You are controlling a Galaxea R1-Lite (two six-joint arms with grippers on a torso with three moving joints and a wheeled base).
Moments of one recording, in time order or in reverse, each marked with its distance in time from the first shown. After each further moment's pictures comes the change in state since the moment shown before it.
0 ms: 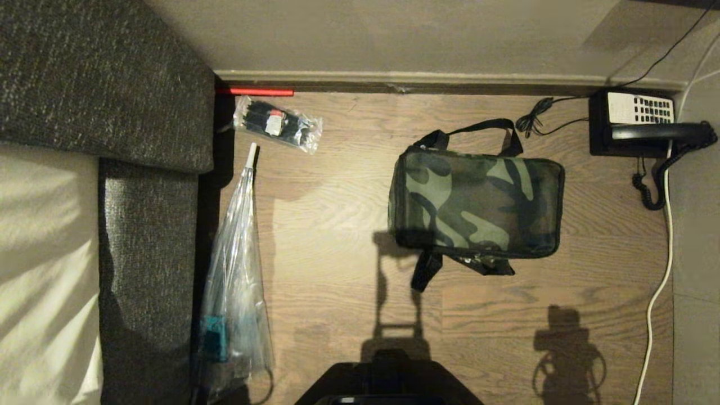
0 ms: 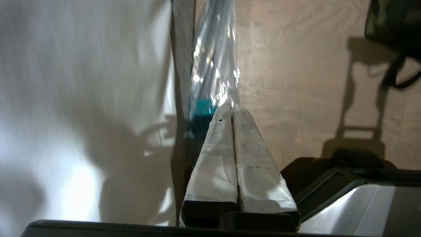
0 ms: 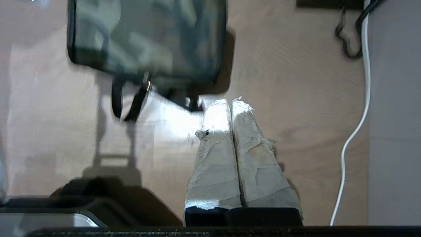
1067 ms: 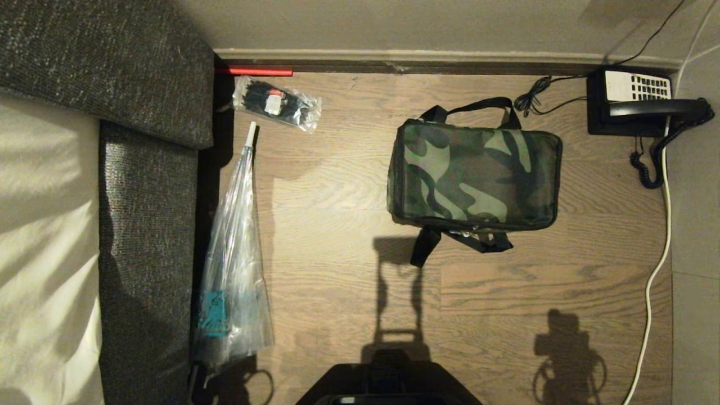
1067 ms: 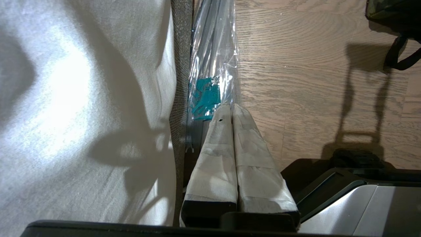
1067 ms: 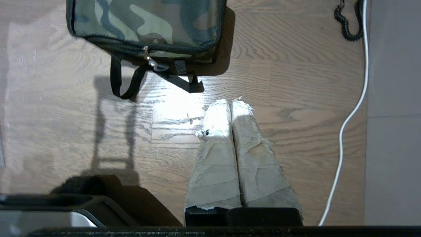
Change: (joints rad) left arm -0.001 0.000 0.000 -0.002 0.000 0.001; right arm 0.001 0.000 0.000 0.000 0.008 -0.028
